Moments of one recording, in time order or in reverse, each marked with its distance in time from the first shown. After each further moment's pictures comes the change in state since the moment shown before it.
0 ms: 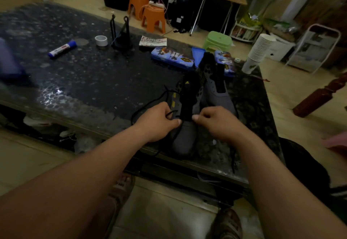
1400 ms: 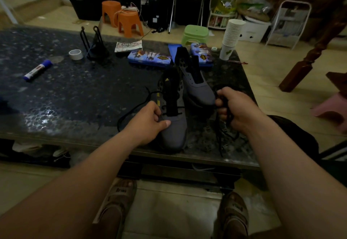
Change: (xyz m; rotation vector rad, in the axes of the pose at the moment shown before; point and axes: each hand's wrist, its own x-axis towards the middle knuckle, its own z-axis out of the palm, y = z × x) left_hand -0.009 0.016 0.010 0.060 -0.044 0.080; right_hand -0.019 0.058 -0.041 1.092 0.267 0.292
